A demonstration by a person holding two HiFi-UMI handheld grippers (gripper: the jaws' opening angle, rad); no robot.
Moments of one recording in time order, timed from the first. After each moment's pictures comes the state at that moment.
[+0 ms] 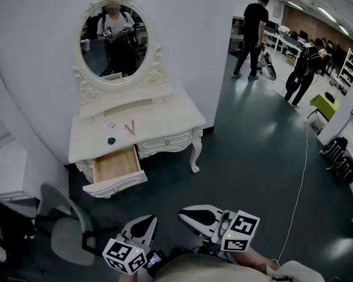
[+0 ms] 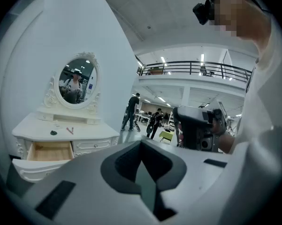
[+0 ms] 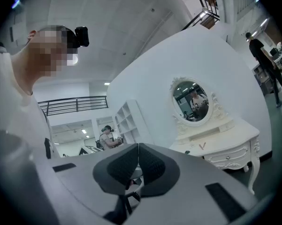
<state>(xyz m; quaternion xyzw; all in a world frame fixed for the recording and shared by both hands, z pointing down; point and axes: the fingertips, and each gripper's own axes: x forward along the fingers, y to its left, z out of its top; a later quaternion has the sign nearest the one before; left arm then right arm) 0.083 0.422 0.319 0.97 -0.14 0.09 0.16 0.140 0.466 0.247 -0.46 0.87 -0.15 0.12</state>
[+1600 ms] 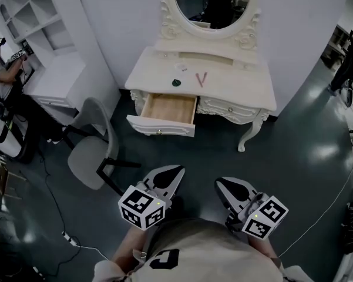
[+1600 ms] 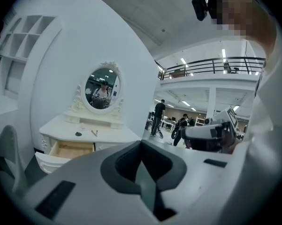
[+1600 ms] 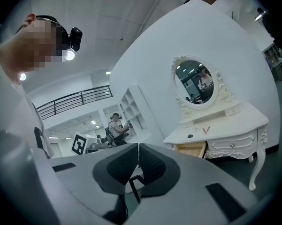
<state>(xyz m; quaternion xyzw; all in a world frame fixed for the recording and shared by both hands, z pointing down) 0.076 0.386 0.324 0.93 -0.31 0.07 0.18 0.158 0.433 0.299 -0.38 0.90 -0.22 0.05</state>
